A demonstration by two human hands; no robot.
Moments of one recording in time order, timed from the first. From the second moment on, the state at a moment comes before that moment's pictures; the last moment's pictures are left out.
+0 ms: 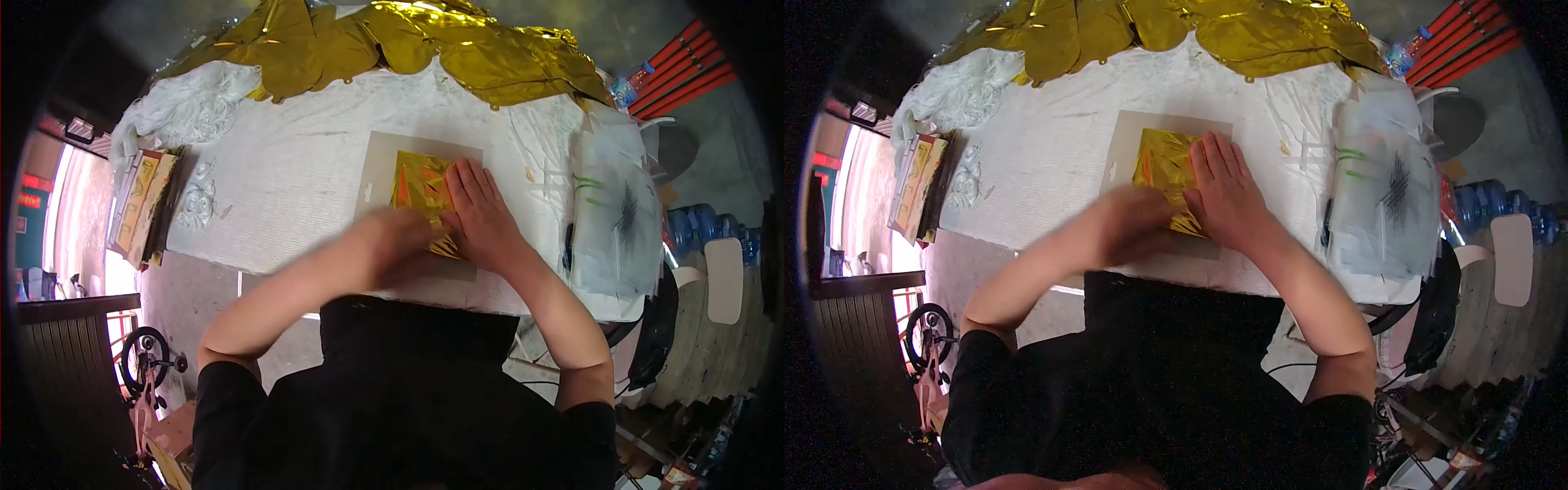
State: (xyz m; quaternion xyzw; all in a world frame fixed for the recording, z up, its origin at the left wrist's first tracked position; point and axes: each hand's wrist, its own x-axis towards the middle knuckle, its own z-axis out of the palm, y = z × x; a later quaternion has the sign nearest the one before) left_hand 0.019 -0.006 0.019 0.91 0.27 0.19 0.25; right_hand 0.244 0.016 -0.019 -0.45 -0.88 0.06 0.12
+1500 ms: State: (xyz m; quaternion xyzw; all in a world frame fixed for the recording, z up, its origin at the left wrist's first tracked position) left_hand -0.014 0.002 0.003 0.88 0.47 0.08 0.08; right_hand 0.230 0.013 -0.027 -0.43 -0.87 0.07 0.22
